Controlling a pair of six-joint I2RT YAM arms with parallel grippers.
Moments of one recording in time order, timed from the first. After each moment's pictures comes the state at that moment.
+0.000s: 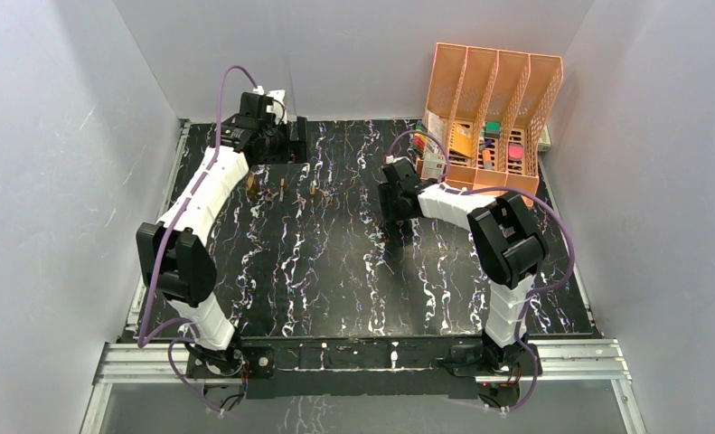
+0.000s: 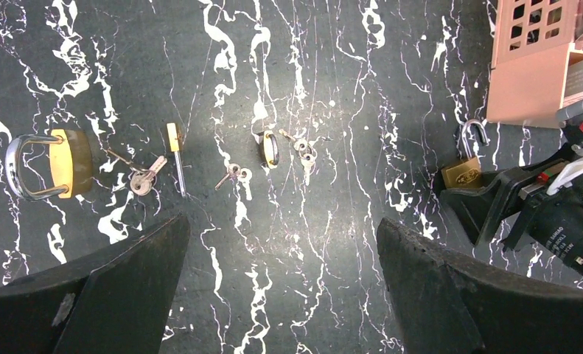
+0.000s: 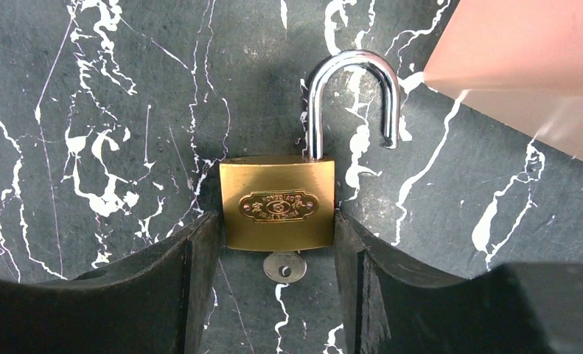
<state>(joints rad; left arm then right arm) -0.28 1.73 1.65 -0.71 0.07 -0.22 0.58 1.91 1.23 -0.31 0.16 0.30</state>
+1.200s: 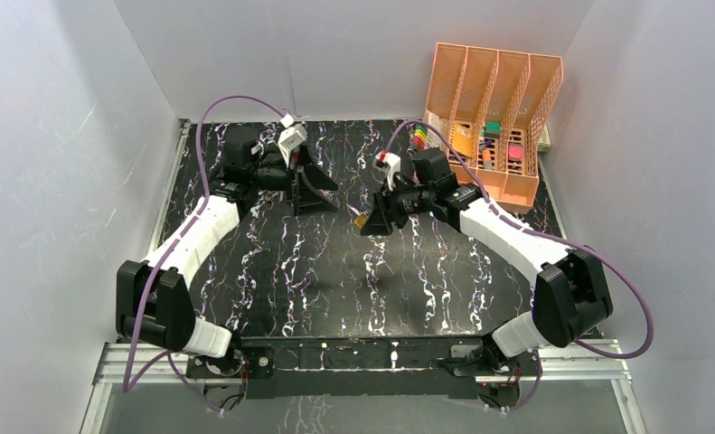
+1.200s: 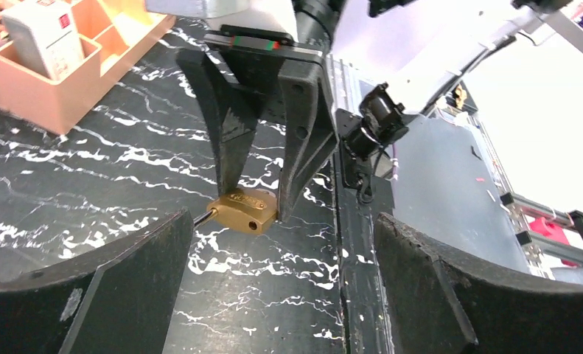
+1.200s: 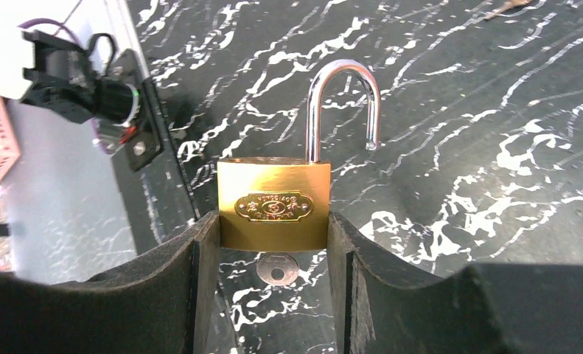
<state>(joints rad) -0.27 1.43 1.11 0.02 1.27 -0.15 0.58 1.45 1.09 -0.30 -0.73 0.08</state>
